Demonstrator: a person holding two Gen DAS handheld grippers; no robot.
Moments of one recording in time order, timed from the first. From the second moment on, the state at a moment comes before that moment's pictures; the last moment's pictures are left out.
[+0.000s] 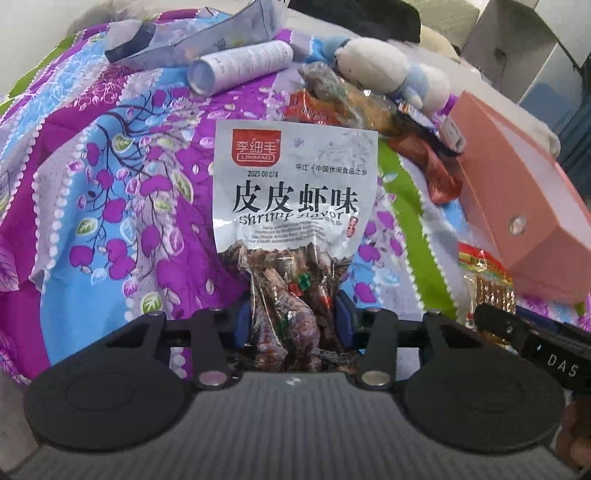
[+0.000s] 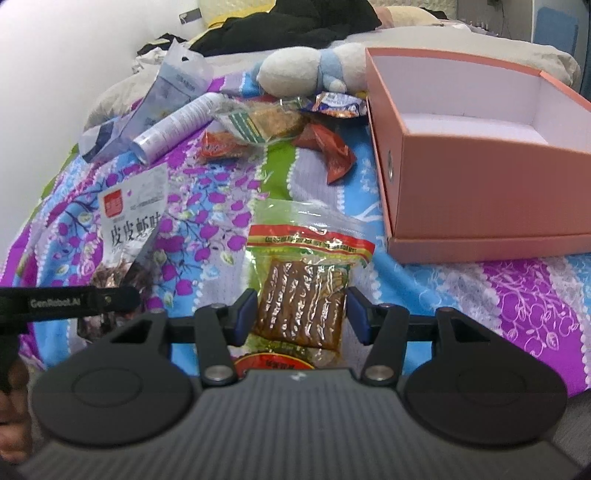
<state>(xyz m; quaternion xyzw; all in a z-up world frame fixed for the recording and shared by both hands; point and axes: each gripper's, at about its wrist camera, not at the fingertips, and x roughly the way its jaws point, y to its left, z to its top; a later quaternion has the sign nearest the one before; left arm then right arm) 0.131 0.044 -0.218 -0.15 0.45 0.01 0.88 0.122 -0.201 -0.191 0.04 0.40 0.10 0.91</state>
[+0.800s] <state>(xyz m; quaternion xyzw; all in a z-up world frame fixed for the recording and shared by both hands) 0.174 0.005 -0.114 -0.16 0.39 -0.05 0.90 0.149 -0.217 -0.100 0.05 0.33 0.11 0.94</state>
